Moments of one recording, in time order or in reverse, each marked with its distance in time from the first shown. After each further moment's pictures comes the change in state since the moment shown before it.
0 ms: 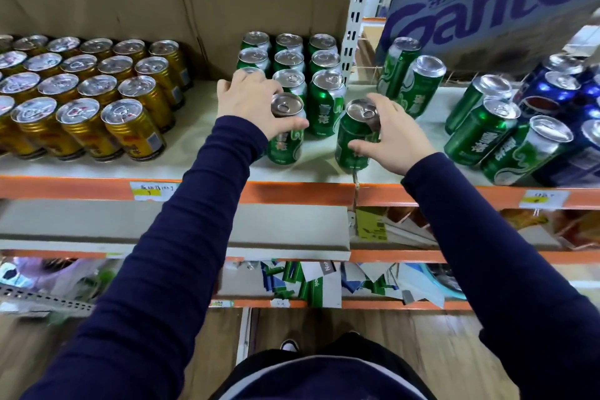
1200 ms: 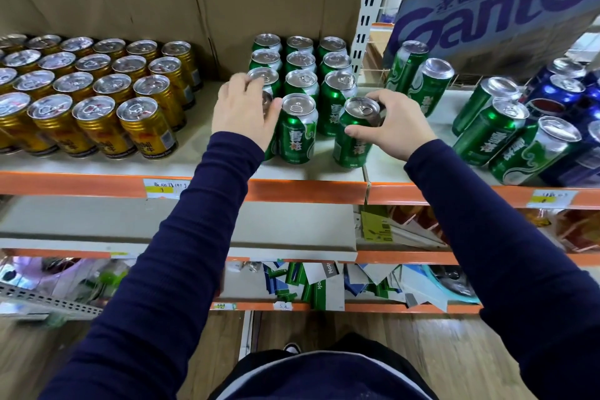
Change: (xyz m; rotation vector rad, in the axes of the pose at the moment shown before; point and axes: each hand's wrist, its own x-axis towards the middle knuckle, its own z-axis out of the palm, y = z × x) left_hand -0.024 -0.029 0.013 -0.142 0.266 -0.047; right_hand 0.012 -0.019 0.001 0.072 0.102 -0.007
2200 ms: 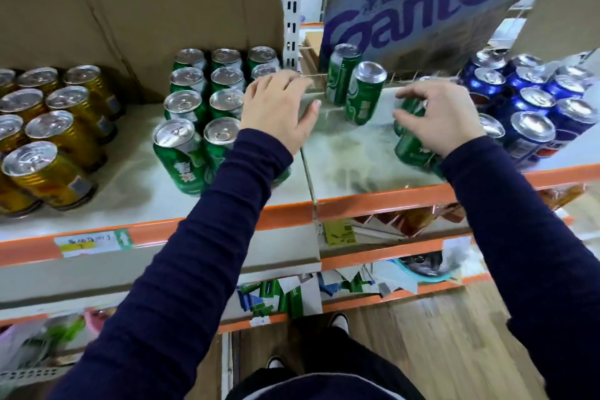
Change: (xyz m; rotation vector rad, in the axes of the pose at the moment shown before) left_hand 0.041 0.122 0.039 -0.138 -0.073 0.334; right_hand -0.015 0.083 -0.097 -0.253 0.219 0.103
